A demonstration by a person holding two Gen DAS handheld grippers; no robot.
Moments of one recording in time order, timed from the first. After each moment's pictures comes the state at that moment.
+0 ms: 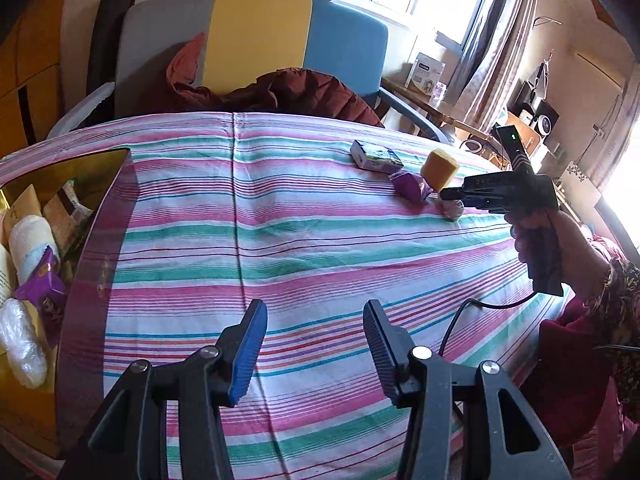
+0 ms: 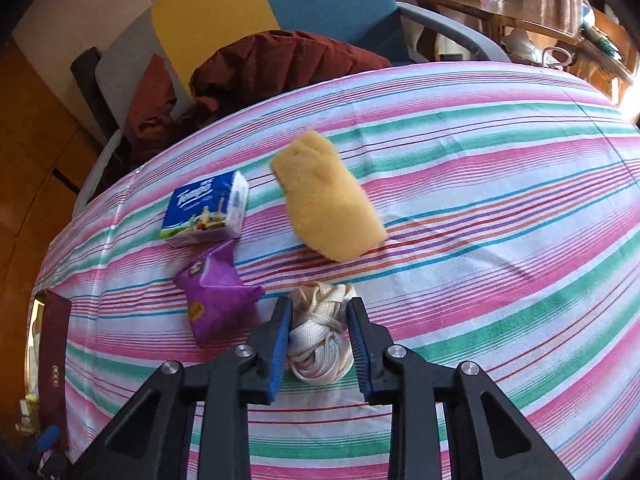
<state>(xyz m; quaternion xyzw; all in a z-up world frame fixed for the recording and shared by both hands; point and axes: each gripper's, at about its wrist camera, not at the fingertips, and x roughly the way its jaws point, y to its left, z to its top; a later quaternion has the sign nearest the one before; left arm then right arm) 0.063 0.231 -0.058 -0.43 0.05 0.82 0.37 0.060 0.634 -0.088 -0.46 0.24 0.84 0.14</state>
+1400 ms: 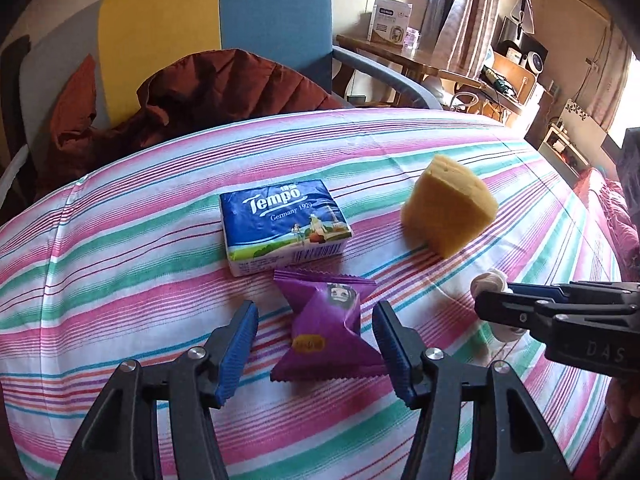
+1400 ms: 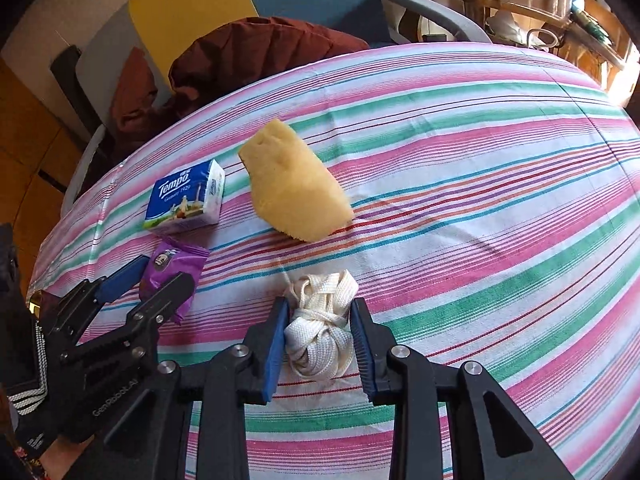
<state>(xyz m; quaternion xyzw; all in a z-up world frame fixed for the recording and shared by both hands) -0.024 0.494 -0.100 -0.43 0.16 0.79 0.40 0.074 0.653 -0.084 -0.49 0.26 0.81 0.16</state>
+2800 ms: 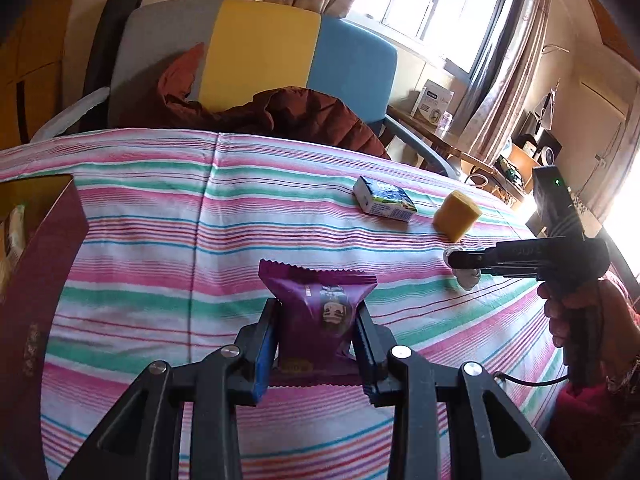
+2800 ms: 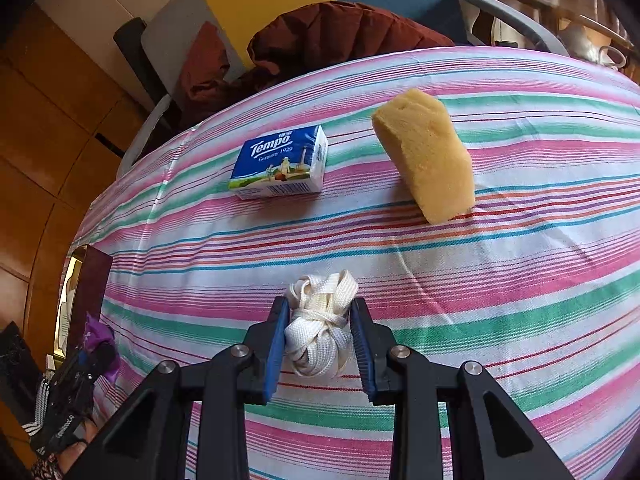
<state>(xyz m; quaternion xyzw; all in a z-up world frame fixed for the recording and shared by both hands) 0.016 0.279 -0.078 -0.40 0.00 0.84 0.37 0.056 0.607 -0.094 -0.49 0.25 0.84 0.05</state>
